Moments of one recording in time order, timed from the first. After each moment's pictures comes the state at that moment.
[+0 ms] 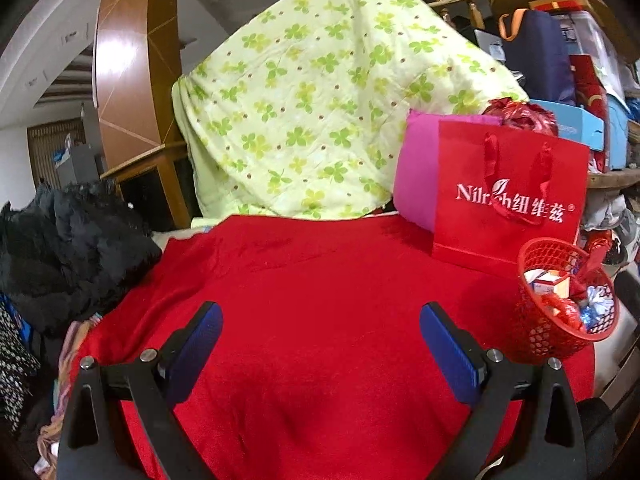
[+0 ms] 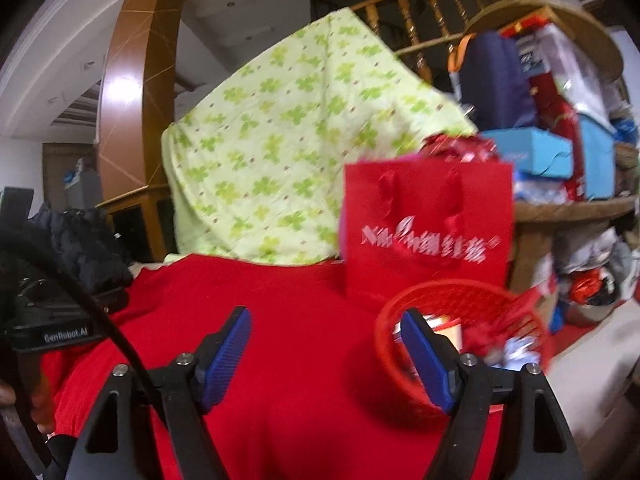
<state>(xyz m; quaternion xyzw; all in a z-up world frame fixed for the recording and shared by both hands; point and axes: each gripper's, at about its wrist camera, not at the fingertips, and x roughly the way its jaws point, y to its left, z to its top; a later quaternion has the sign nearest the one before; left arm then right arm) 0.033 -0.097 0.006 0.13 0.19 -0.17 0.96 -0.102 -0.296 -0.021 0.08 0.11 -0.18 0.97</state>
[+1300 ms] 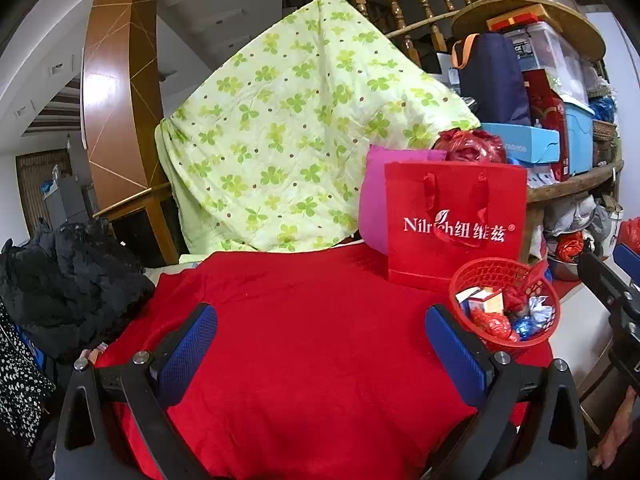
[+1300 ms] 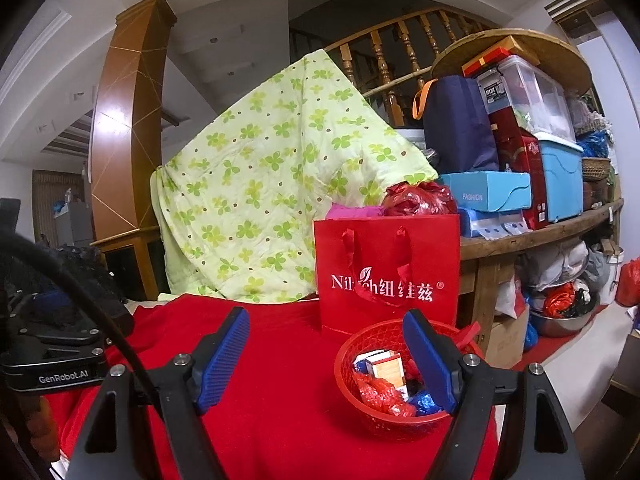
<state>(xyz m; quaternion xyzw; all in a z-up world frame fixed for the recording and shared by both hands) -0.066 -0.118 0.063 0.14 0.15 -0.21 0.96 -0.180 -0.305 0.033 0.09 0.06 -0.21 0.97</state>
